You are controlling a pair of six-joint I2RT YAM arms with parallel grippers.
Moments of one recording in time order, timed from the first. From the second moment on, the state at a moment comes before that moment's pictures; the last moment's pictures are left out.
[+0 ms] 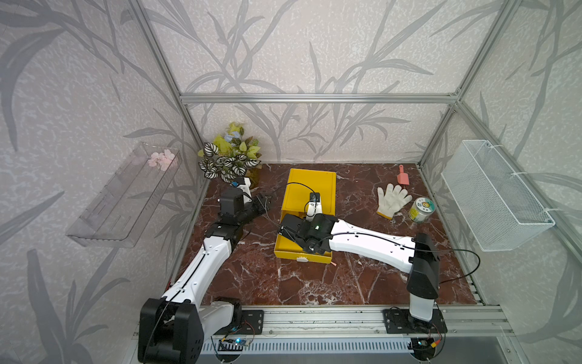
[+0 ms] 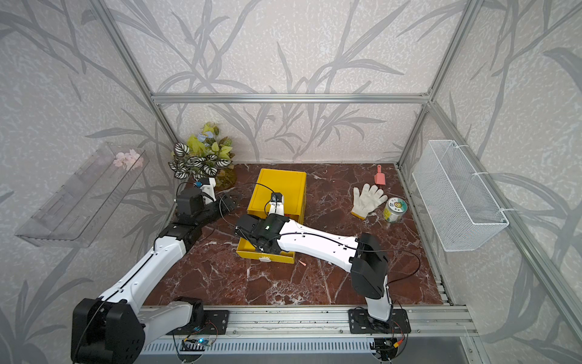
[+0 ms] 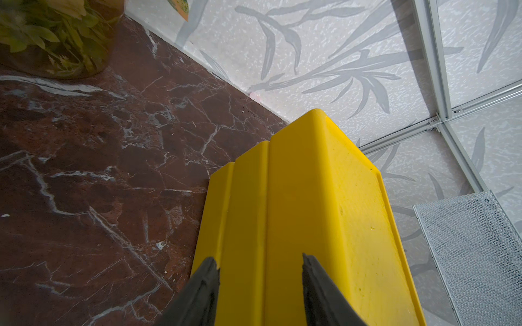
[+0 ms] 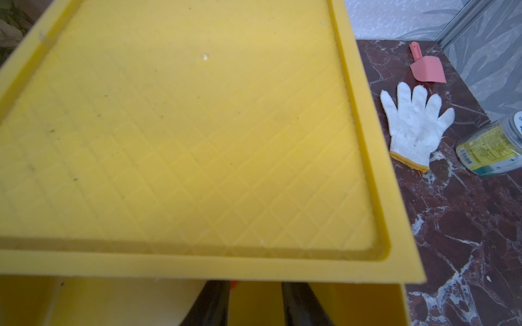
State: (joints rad) left arm -0.11 1.14 0.77 -0.06 0.36 -0.68; right arm 1.15 1.90 1.72 -1.08 0.83 1.13
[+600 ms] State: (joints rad) left arm -0.11 1.15 0.77 -0.07 0.37 -0.68; right arm 1.10 1.91 1.66 -0.98 0.82 1.13
